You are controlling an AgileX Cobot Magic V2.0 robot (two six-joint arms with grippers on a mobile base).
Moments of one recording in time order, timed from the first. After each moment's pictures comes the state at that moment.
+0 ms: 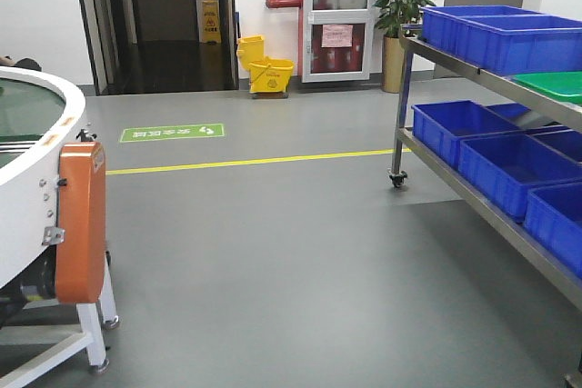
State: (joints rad) left arm -0.06 0.61 -0.41 0.95 -0.06 -0.90; right arm 0.09 0.63 -0.40 -0.37 0.10 0.41
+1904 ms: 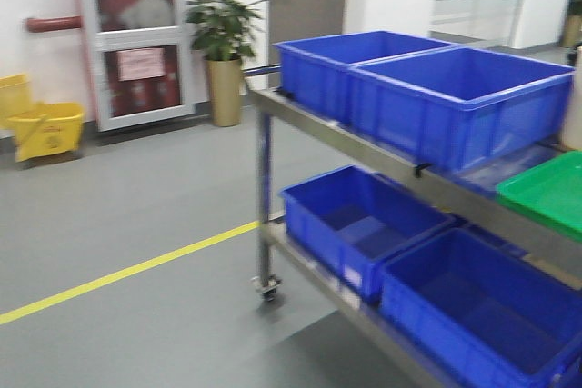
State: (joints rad) left arm -0.06 0.61 -0.41 0.95 -0.06 -0.90; right arm 0.09 0.63 -0.40 -0.37 0.10 0.41
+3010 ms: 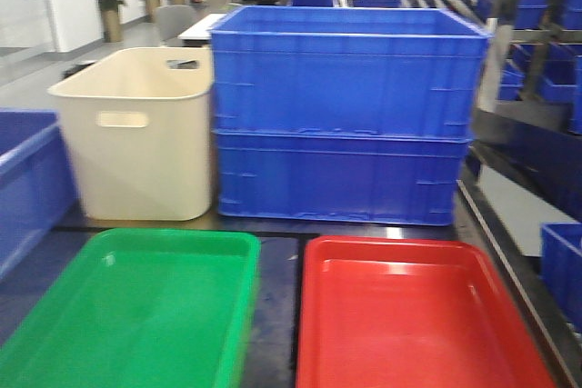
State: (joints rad) left arm -0.06 0.62 -0.41 0.95 -0.06 -0.90; right arm 0.09 0.63 -0.40 -0.37 0.10 0.41
